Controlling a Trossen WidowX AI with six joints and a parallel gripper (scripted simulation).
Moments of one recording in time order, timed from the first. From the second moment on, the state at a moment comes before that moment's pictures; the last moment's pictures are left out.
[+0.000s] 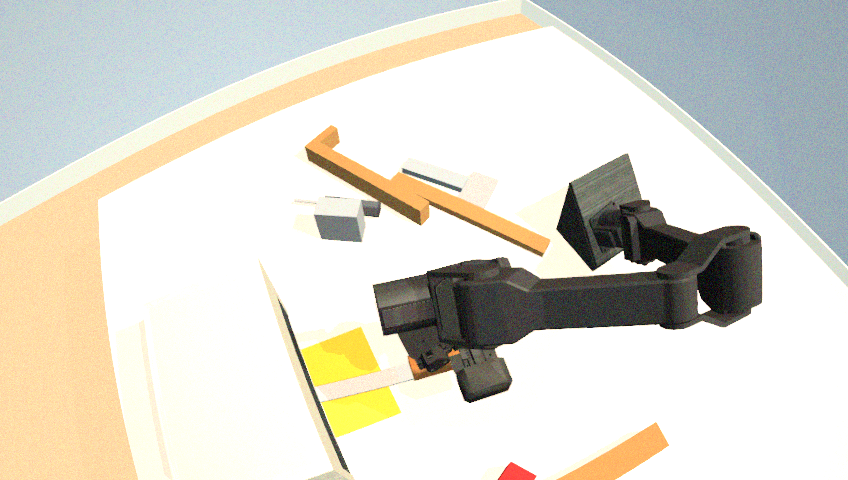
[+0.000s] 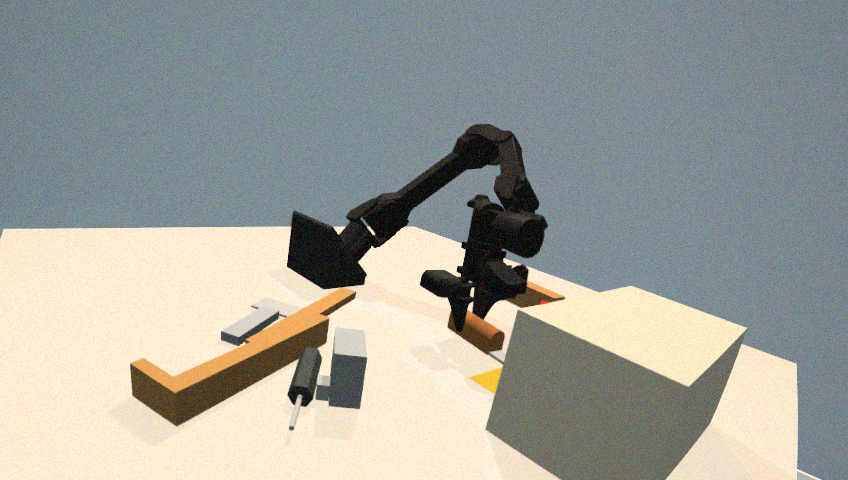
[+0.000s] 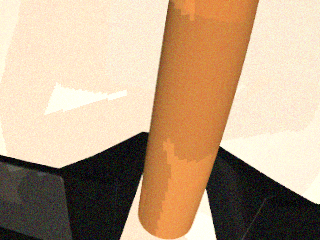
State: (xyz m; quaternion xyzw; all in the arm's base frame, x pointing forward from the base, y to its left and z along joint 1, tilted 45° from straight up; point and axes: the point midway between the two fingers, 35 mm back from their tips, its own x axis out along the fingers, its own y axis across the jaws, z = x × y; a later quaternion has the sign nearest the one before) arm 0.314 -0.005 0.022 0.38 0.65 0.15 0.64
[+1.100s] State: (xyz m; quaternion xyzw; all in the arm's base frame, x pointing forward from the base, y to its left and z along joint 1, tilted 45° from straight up) arm 0.278 0.008 0.028 0.38 0.65 0.15 0.64
